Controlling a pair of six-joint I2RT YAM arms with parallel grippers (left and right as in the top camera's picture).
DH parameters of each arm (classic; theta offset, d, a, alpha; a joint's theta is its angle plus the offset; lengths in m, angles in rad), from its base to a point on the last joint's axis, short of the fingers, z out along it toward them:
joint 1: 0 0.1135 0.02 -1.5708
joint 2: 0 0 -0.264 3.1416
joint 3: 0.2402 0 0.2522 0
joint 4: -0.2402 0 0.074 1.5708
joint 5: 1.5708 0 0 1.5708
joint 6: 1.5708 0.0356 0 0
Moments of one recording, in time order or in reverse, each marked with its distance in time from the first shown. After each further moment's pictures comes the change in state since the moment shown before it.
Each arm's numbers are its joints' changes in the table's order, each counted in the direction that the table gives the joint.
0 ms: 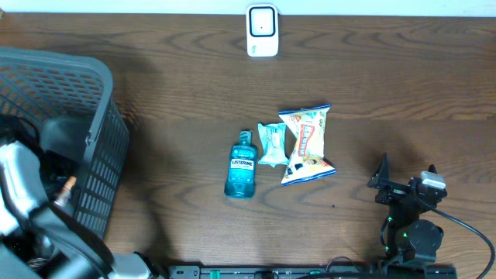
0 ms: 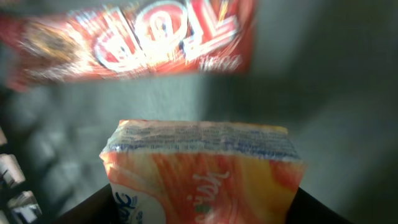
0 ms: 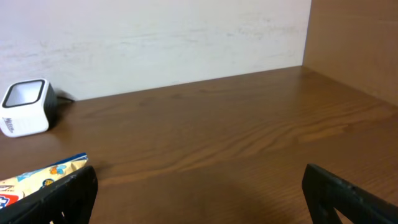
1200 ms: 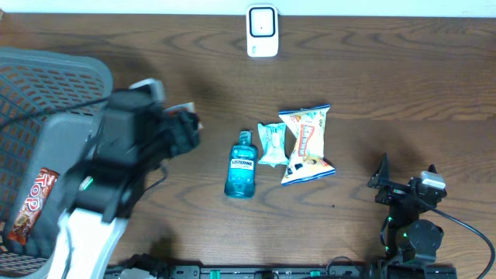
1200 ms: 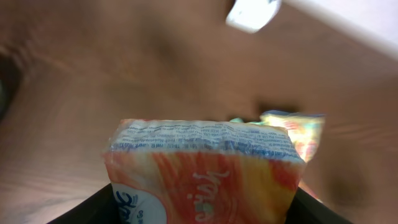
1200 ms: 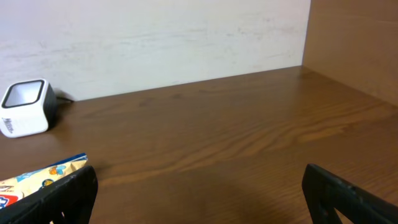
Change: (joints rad) left arm -0.996 -0.490 0.035 0.092 0.193 -0.094; right arm 0.000 0.000 0.000 0.000 0.000 0.000
